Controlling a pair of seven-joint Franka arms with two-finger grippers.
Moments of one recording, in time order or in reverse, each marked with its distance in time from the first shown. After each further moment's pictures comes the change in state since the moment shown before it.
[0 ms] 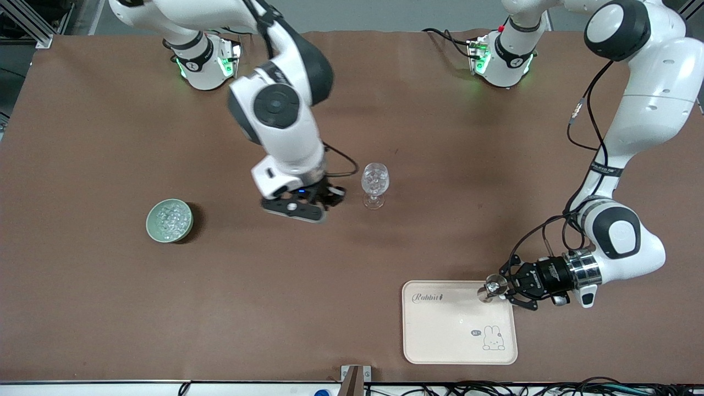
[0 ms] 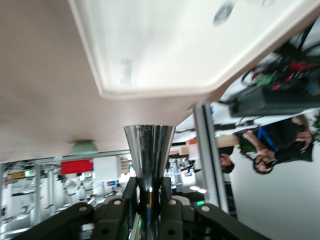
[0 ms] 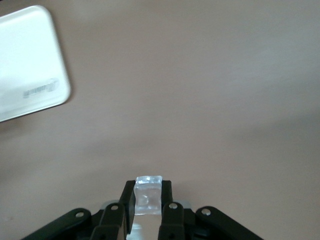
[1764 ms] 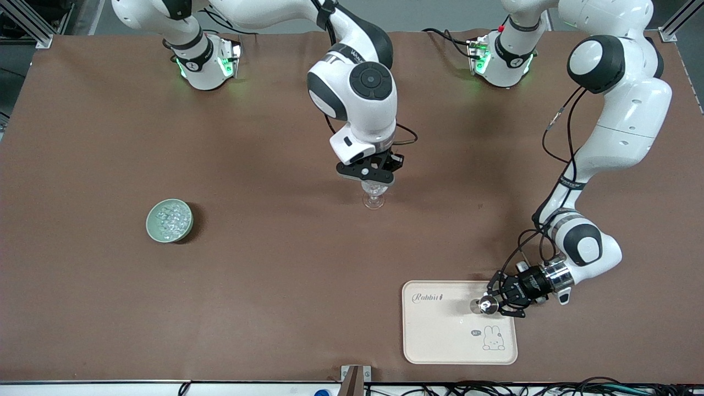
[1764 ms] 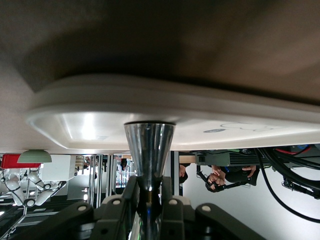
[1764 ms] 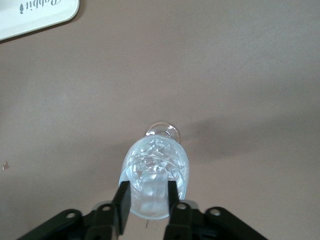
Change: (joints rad) left arm -0.045 0.168 0.026 0.061 -0.169 0.139 0.028; right arm 0.168 0.075 -0.003 0.067 0.009 -0.103 0.138
